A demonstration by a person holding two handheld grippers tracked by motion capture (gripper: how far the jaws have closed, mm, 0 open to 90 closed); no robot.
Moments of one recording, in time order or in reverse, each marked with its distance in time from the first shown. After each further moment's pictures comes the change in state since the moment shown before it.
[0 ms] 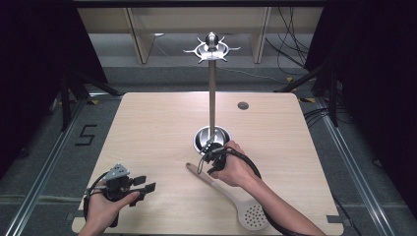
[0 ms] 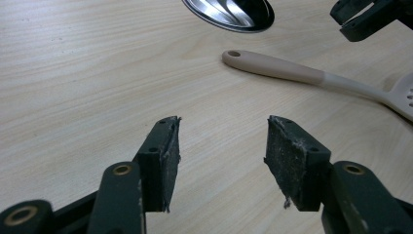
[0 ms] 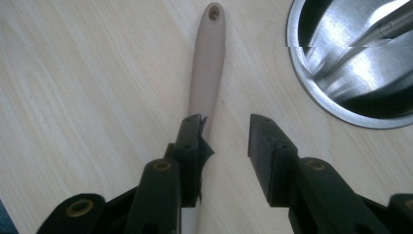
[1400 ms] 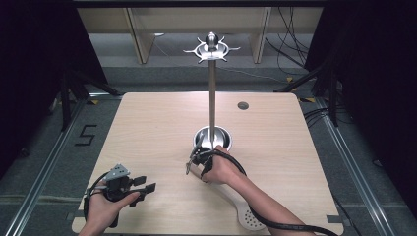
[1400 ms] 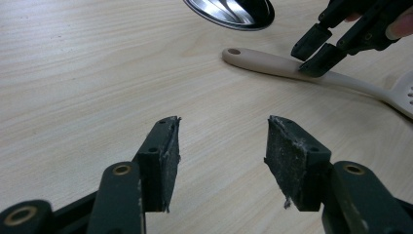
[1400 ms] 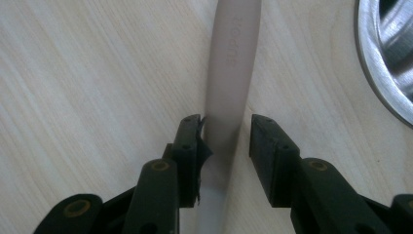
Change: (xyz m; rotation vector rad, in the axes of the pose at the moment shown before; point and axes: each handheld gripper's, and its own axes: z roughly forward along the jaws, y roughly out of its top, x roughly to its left) left arm 0.001 -0.001 -0.001 0.011 0.000 0.005; right arm 0.002 0.018 0.050 0.160 0.064 0.027
